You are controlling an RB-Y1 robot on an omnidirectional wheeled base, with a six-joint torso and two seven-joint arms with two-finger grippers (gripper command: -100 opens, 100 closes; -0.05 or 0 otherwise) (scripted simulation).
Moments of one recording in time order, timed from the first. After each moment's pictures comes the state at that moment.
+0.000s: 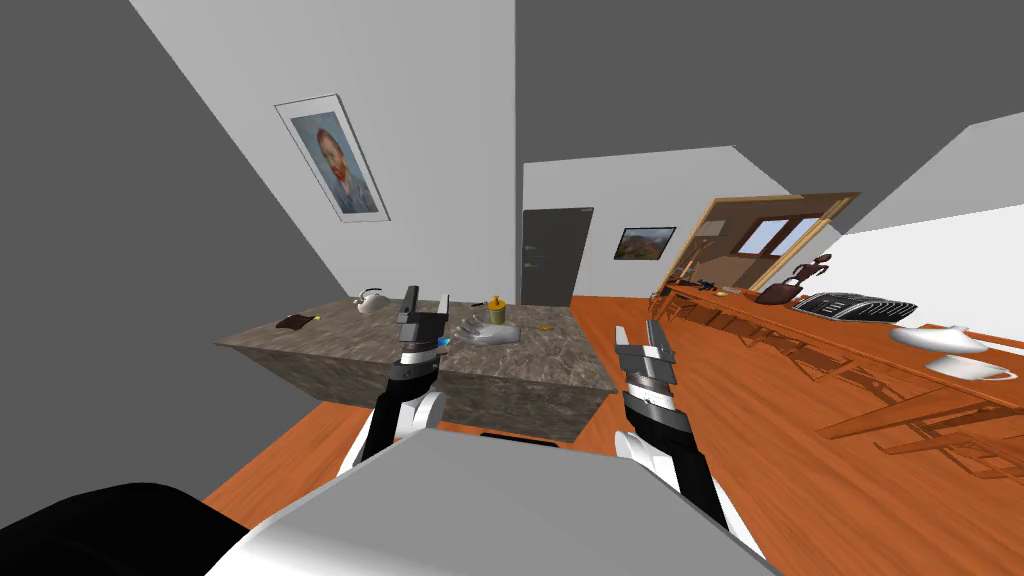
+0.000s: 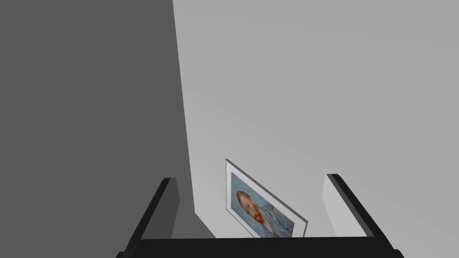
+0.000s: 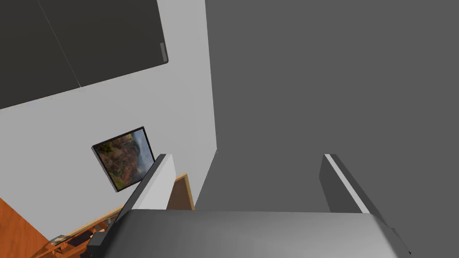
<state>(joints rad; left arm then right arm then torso) 0.46 0.00 -0.05 -2.38 -0.02 -0.49 0.17 0.54 0.02 -0.06 -2.20 -0.04 -0.53 -0.13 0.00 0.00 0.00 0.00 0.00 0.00</state>
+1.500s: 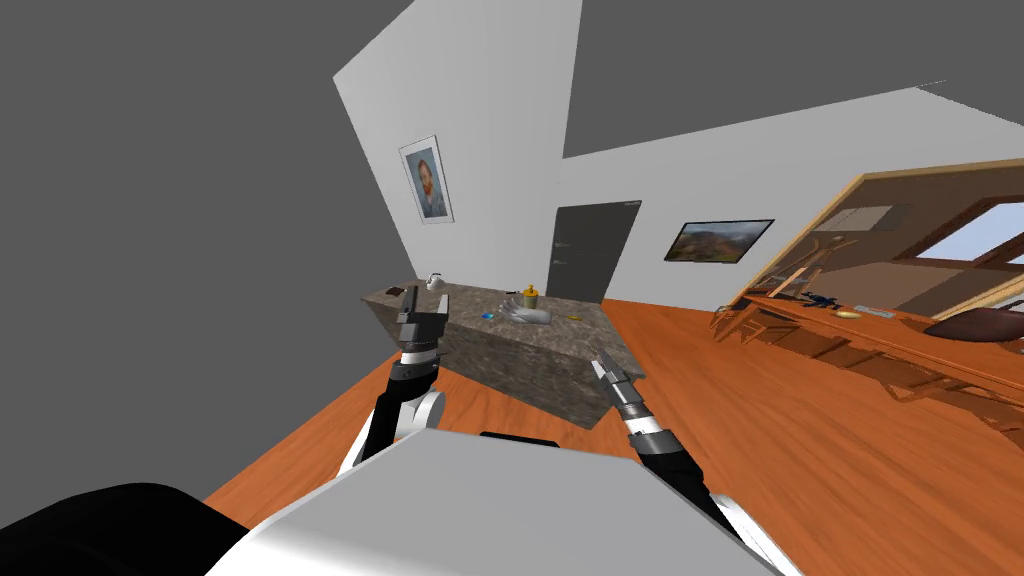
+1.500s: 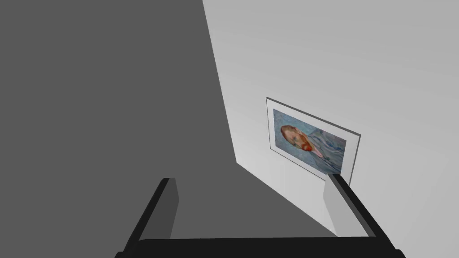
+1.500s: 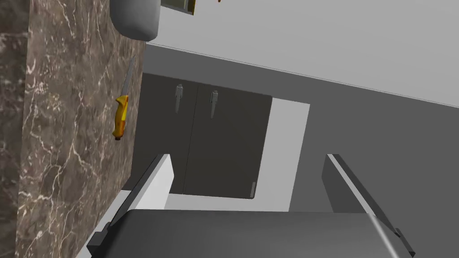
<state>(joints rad) 0.46 0.00 -0.05 -2.38 -0.02 -0.49 0.17 0.66 -0.39 0.05 -2.05 0.13 -0.43 -0.20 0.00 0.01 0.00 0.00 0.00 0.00</state>
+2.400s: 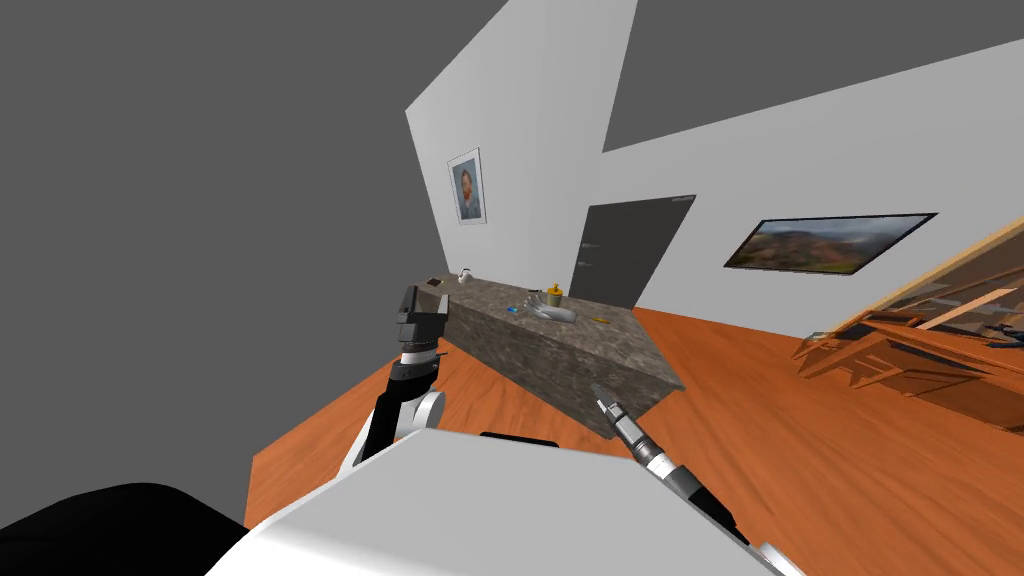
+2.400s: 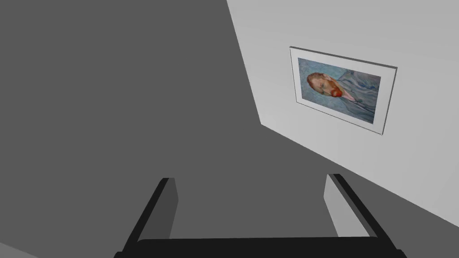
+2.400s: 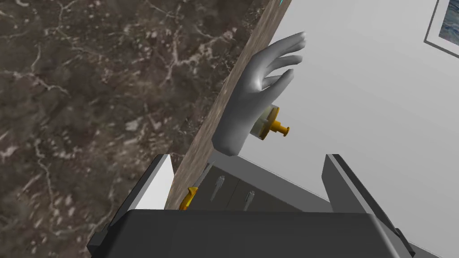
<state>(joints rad) 0.46 0.00 -0.05 -2.38 -0.02 -0.49 0.17 0.75 -0.65 0.14 -1.94 0.24 -0.36 -0.24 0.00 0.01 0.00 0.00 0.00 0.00</state>
